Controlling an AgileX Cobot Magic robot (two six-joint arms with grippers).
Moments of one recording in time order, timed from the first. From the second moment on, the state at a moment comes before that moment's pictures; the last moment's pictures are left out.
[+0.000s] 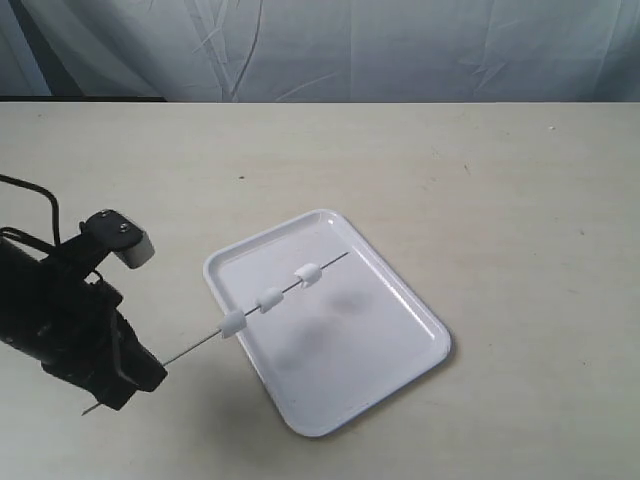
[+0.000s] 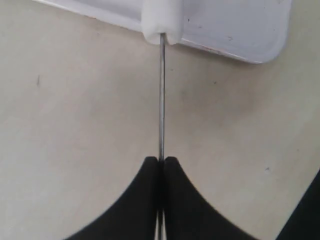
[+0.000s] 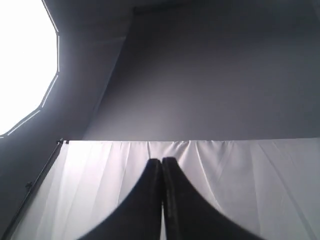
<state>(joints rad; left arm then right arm) -0.24 1.46 -0.59 -0.75 0.79 1.08 0.04 0.00 0.00 -0.30 -0.99 0.28</state>
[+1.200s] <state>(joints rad) -0.24 1.33 -0.38 -1.32 0.94 1.29 0.04 1.38 -0.56 -1.56 -0.73 1.90</state>
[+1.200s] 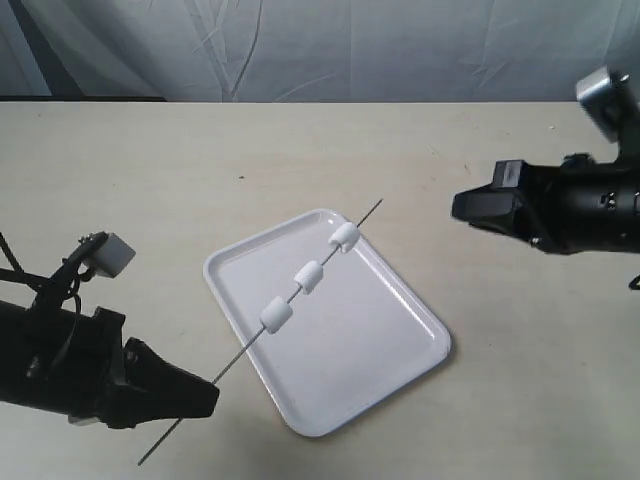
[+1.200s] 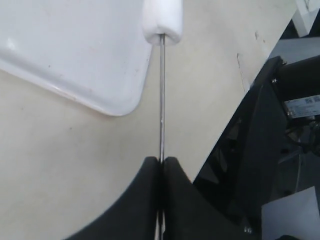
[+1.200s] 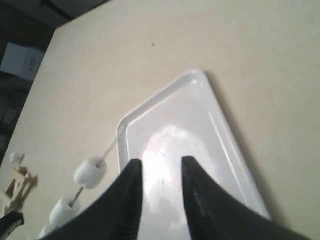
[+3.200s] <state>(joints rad) -0.24 1.33 -0.10 -1.73 0.87 1.37 0.60 1.91 -0.60 -0.59 -0.98 1.60</state>
